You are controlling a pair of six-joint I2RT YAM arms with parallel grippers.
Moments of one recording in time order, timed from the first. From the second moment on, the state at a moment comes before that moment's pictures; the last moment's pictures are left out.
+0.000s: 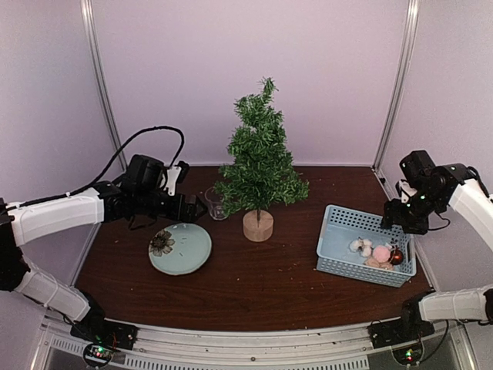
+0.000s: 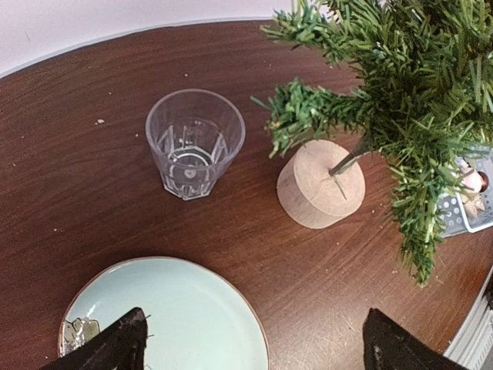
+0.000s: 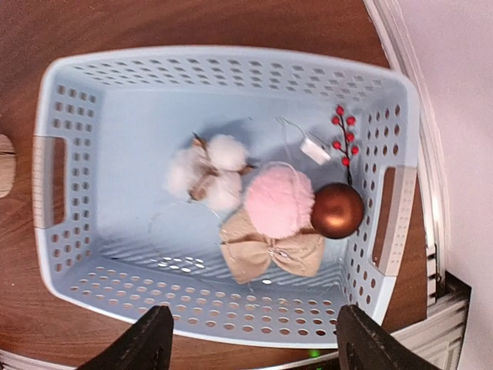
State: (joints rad) left arm -0.61 1.34 0.94 -0.26 0.12 -0.29; right arm 0.19 1.09 1.09 -1.19 0.10 0.42
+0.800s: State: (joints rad) left arm -0.61 1.29 1.02 -0.32 0.14 -0.29; right arm 0.08 1.05 1.09 -1.00 -0.07 0.42
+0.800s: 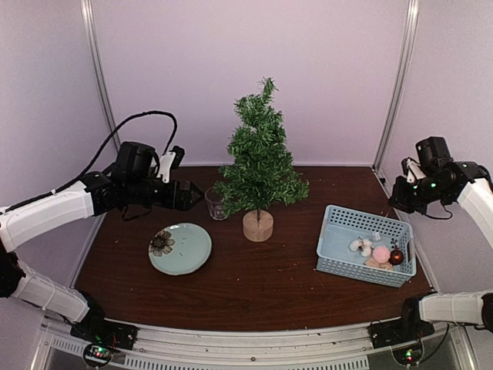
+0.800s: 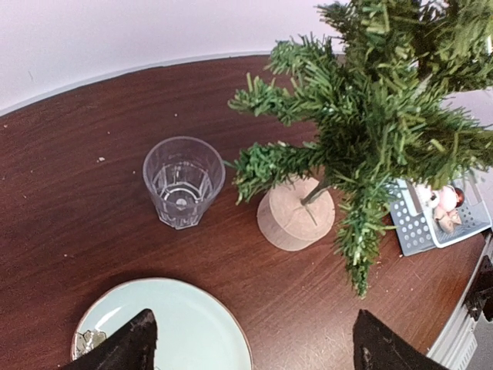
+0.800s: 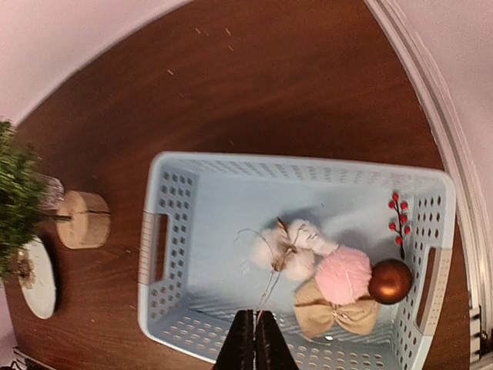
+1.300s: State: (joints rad) left arm -0.62 1.15 1.10 -0.37 0.17 -0.16; right arm 0.08 1.03 1.49 -0.85 -0.26 0.45
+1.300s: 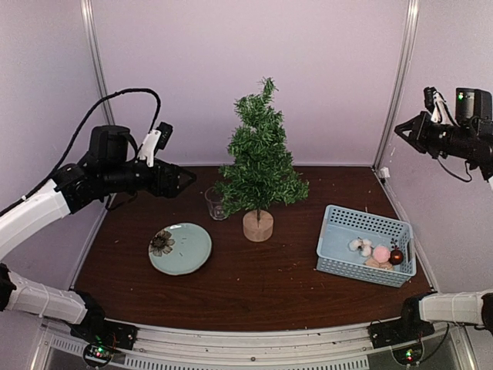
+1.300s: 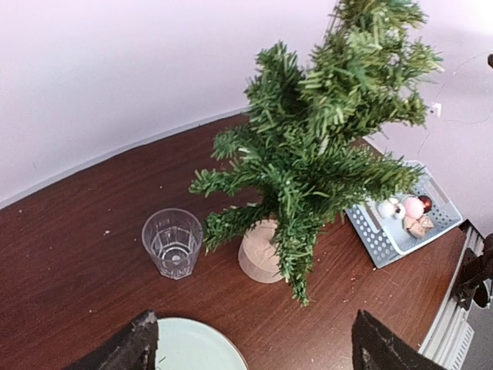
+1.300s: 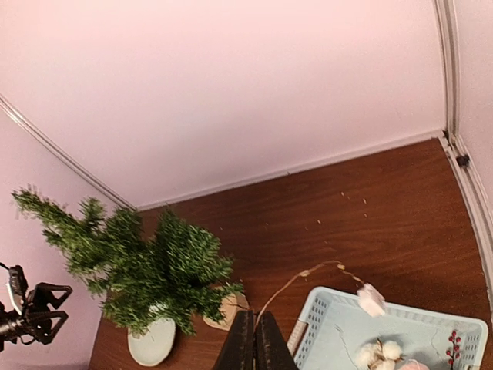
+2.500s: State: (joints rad) left arm -0.92 1.32 1.33 -0.31 0.20 0.09; right arm 0.11 1.37 2.23 -0.47 -0.39 0.68
